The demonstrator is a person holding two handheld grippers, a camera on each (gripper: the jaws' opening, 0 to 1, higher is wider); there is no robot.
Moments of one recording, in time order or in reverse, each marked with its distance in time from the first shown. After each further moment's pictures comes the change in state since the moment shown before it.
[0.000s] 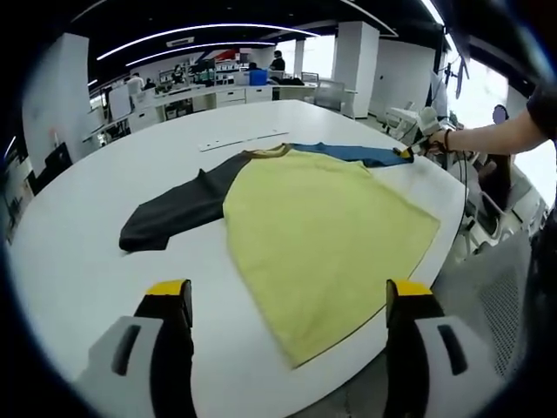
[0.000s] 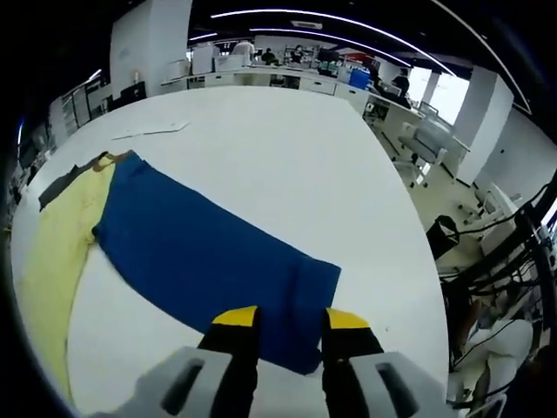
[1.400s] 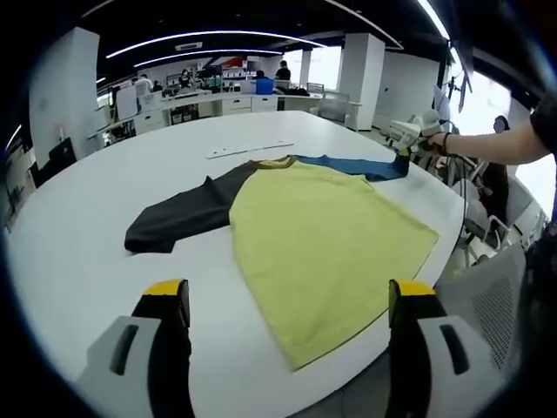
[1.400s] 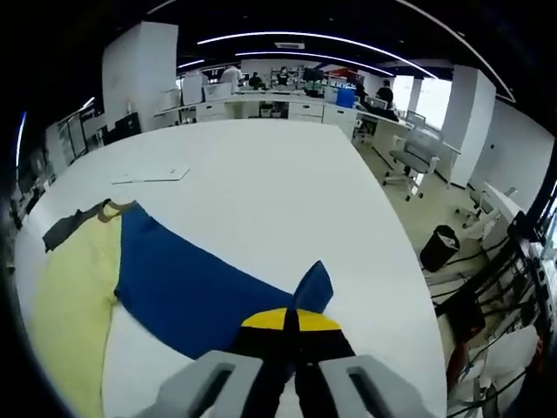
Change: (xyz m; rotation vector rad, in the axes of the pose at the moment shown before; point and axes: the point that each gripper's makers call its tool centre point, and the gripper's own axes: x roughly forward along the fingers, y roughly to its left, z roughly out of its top) left arm -0.010 0.004 0.008 -0.040 -0.052 0.000; right arm -0.013 0.005 0.068 0.067 -0.146 0.026
